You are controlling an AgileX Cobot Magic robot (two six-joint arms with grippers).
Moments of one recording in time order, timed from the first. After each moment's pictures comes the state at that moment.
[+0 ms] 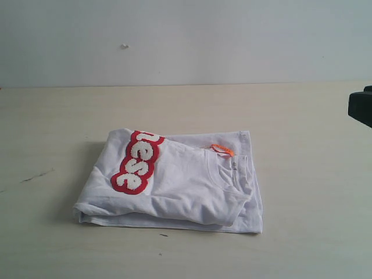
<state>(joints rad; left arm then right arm) -0.03 0.01 0.00 -0.04 0.37 0.00 0.19 0.60 -0.52 0.63 0.42 -0.62</state>
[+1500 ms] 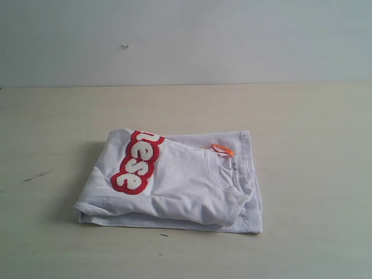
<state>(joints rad) -0.03 0.01 0.00 -0.04 0.37 0.00 -0.15 0.23 -0.52 0.31 0.48 -0.52</state>
